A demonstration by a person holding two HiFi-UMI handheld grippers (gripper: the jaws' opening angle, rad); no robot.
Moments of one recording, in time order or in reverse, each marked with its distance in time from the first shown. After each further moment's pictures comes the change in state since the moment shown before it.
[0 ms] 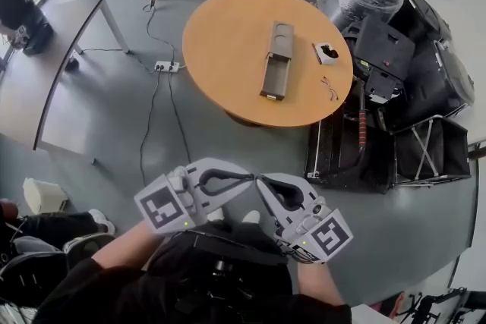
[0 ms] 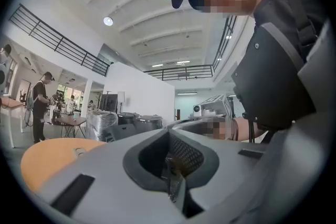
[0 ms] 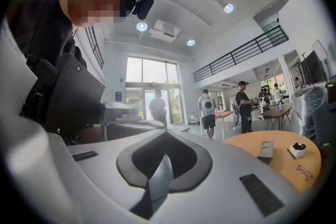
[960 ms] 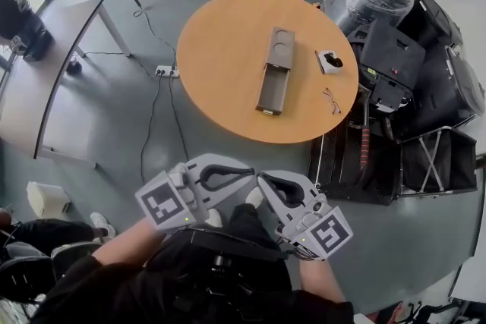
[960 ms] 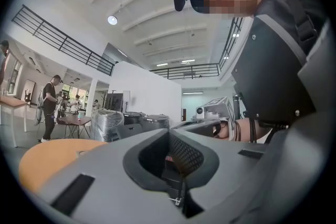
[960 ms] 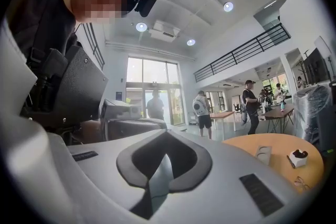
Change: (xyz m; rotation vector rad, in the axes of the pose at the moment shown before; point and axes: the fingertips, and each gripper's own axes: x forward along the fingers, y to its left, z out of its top) left arm 0.084 0.116 -0.023 -0.033 0.005 0.051; right arm 0.025 -0.139 -0.017 -0.009 -0.001 0.025
